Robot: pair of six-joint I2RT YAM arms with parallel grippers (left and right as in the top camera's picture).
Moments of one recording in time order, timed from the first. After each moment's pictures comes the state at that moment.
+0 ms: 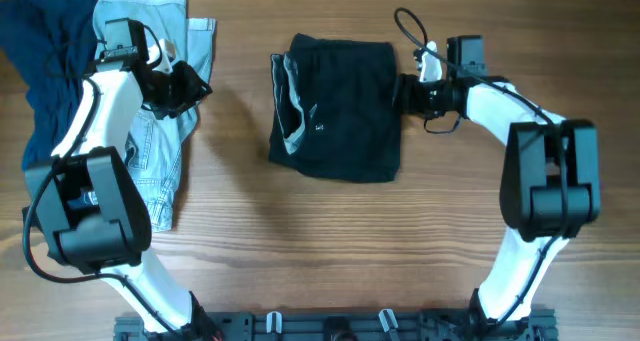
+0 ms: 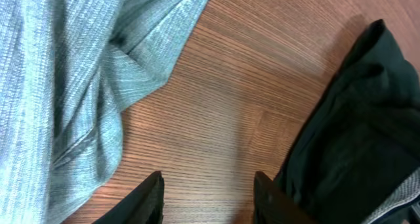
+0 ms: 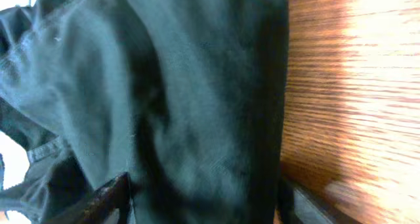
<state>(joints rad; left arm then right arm) 0.16 1.96 1.44 -0.72 0.40 -0.35 0.06 2.09 1.28 -0.28 -0.66 0.27</state>
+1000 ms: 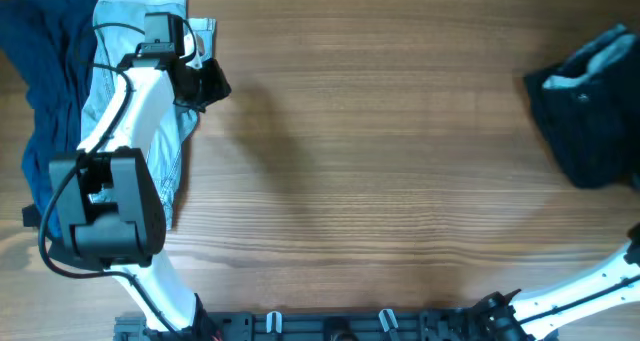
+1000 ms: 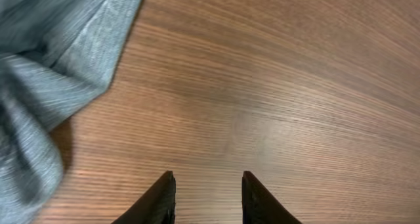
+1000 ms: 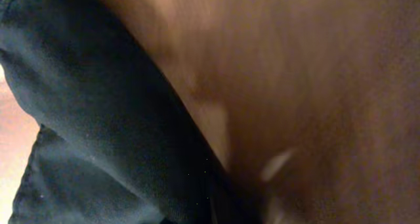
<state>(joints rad) 0.02 1.96 1.44 -0.66 0.28 -0.36 -1.02 2.17 1.27 0.01 -0.46 1.20</state>
